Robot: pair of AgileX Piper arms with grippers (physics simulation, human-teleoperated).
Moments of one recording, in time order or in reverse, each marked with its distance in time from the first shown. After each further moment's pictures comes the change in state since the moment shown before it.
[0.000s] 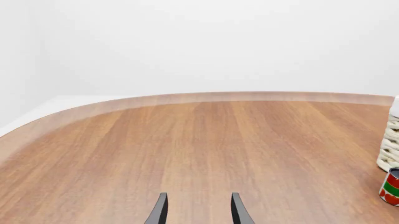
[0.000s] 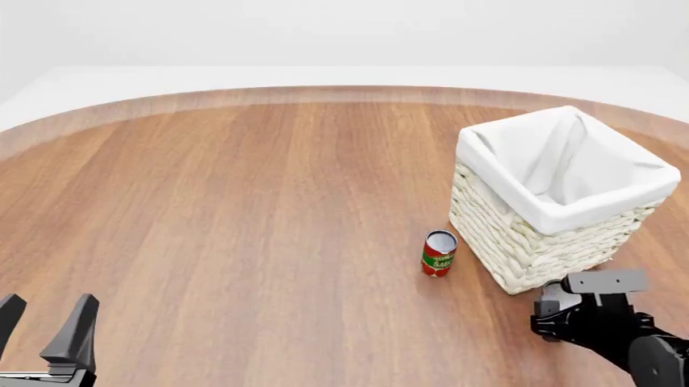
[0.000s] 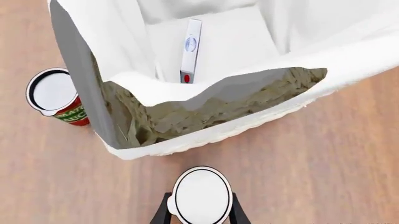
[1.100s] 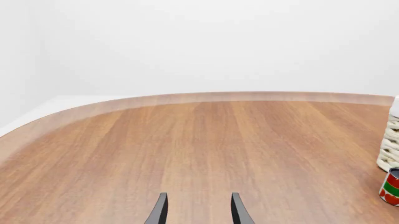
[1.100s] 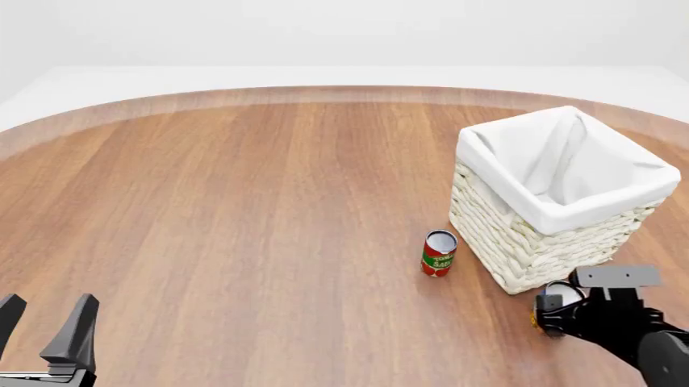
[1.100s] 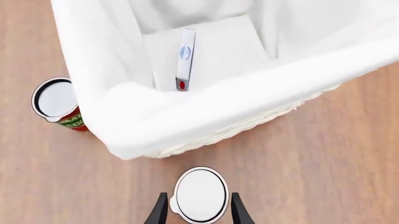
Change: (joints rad) left arm 0.000 0.000 0.000 0.000 0.000; right arm -0.013 -0.069 -0.023 0.073 0.010
